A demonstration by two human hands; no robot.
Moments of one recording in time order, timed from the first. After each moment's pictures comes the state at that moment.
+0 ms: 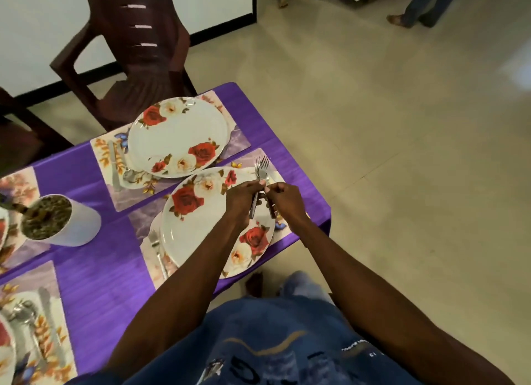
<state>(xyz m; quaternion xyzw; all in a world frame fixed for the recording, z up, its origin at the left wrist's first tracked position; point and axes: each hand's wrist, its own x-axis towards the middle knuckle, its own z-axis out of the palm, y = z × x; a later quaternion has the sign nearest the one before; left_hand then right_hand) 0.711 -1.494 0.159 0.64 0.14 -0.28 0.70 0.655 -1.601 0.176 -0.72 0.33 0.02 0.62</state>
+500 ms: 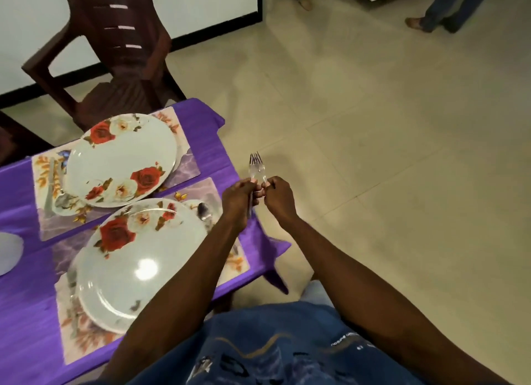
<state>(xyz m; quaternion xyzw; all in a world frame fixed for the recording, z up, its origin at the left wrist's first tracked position) 0.767 -1.692 0.149 0.59 0.23 -0.22 0.74 0.742 -1.787 0.143 -0.77 0.30 0.03 0.56</state>
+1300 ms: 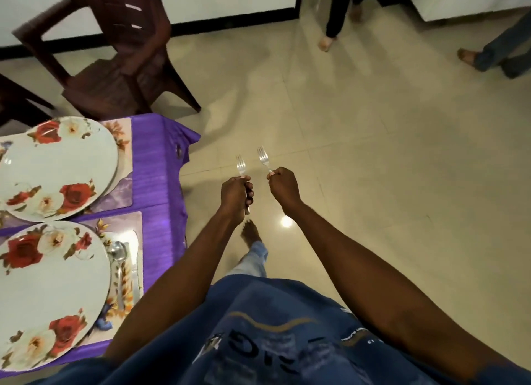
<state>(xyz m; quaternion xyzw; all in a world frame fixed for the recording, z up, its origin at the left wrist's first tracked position) 0.911 -1.903 0.135 0.59 0.36 -0.19 0.70 0.925 -2.023 0.132 -0.79 0.25 0.15 0.54</state>
